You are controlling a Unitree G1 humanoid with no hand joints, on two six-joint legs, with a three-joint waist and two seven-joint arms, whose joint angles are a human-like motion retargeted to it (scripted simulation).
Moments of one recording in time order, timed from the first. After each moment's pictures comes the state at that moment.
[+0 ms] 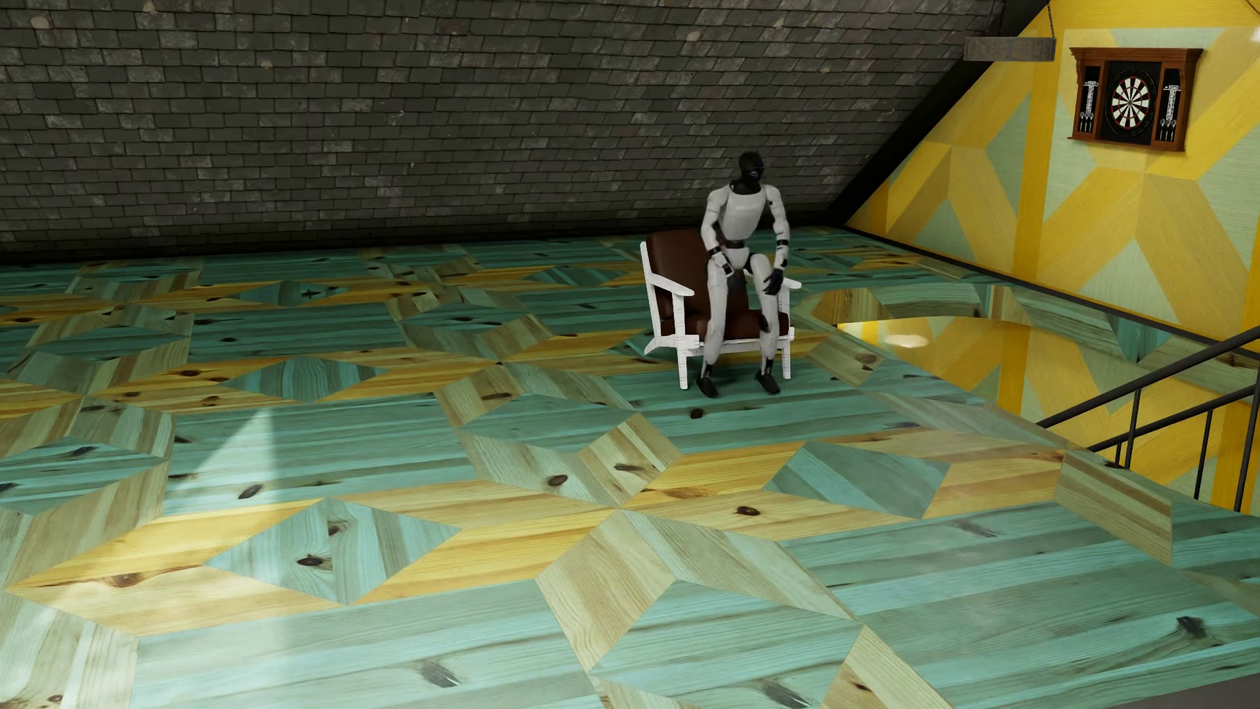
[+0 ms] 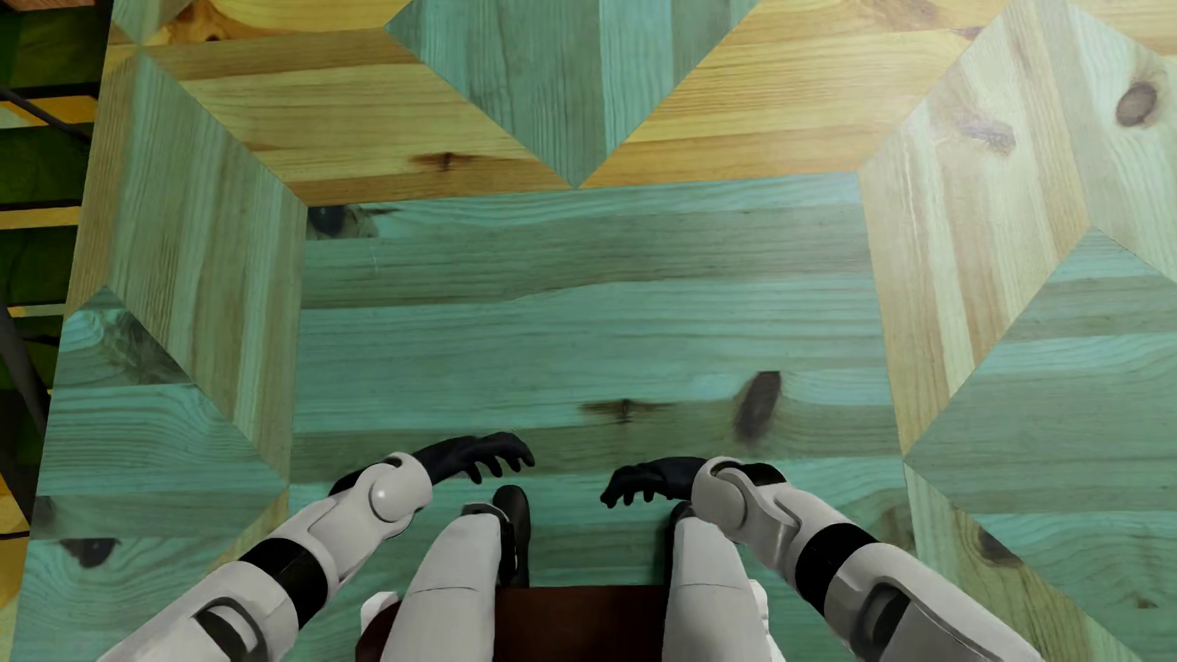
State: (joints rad) body -0.49 -0.45 -0.03 0.08 -0.12 0.04 0.02 -0.02 0.48 0.66 0.72 -0.50 -0.57 -0.07 -0.26 0.37 -0.42 -0.16 0.05 -0.71 0.93 0.83 0.81 0.18 -0.34 -0.15 -0.16 -0.17 0.23
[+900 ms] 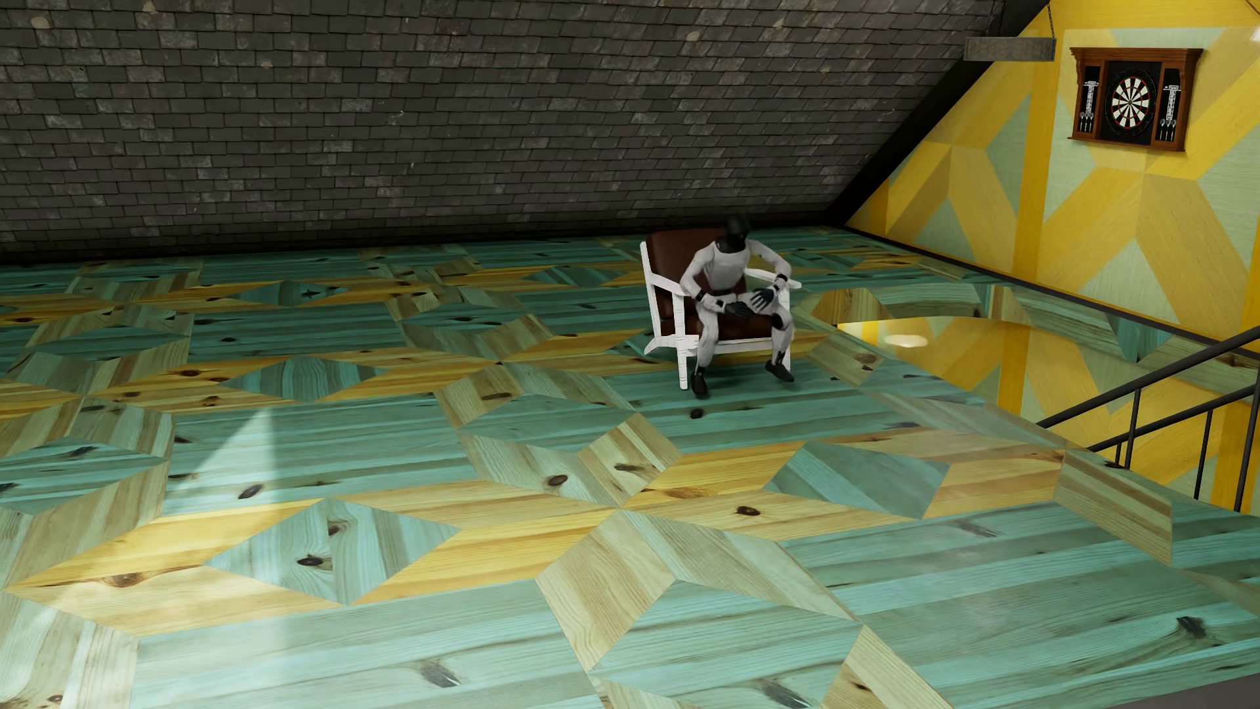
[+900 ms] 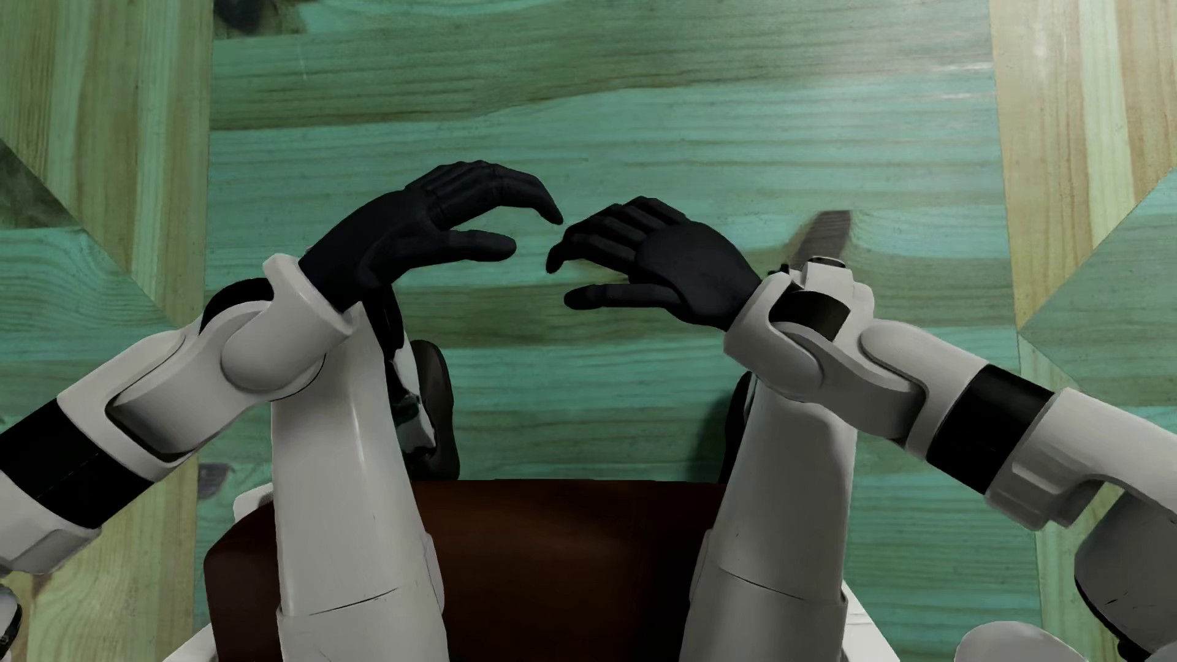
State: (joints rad) body -1.37 -1.31 -0.01 0.19 -0.24 0.01 -0.17 0.24 0.84 1.98 2.03 -0.73 -0.95 -0.28 -0.45 0.93 -0.94 -0.29 0.22 -0.71 1.09 -0.09 0.07 0.01 -0.23 -0.34 -0.24 0.15 -0.34
